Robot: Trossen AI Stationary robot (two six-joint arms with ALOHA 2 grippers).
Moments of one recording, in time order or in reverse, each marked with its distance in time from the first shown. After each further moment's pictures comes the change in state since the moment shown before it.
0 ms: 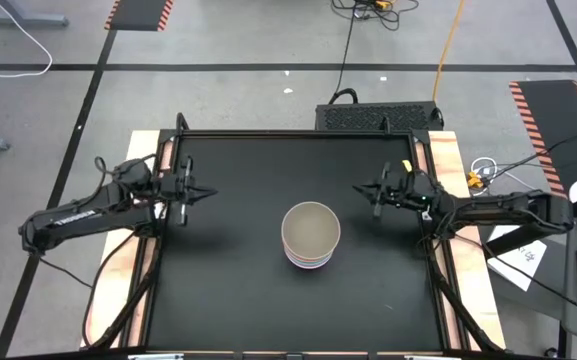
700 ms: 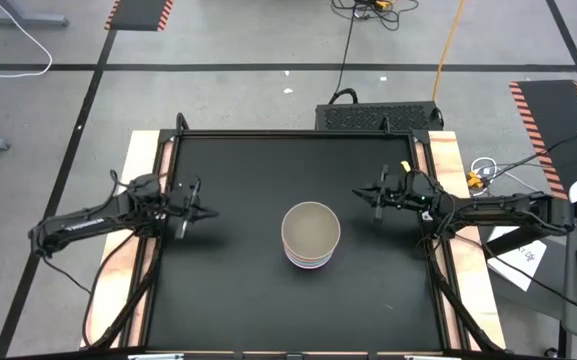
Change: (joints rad) left arm -0.029 -0.194 -0.266 -0.023 0.093 -0.120; right arm -0.001 -0.037 0.000 -0.061 -0.054 0.019
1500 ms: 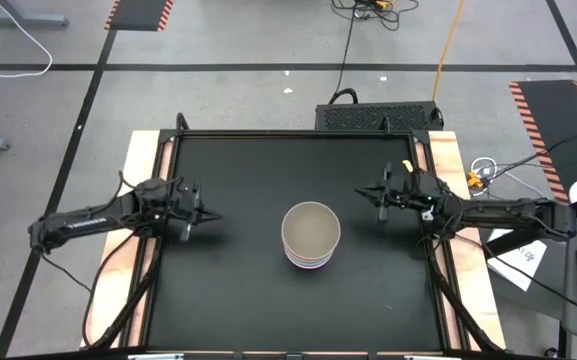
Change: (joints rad) left arm -0.047 0.011 -0.044 -0.069 -0.081 0.022; right arm -0.002 -0.102 -0.003 -0.027 -0.031 -0.049
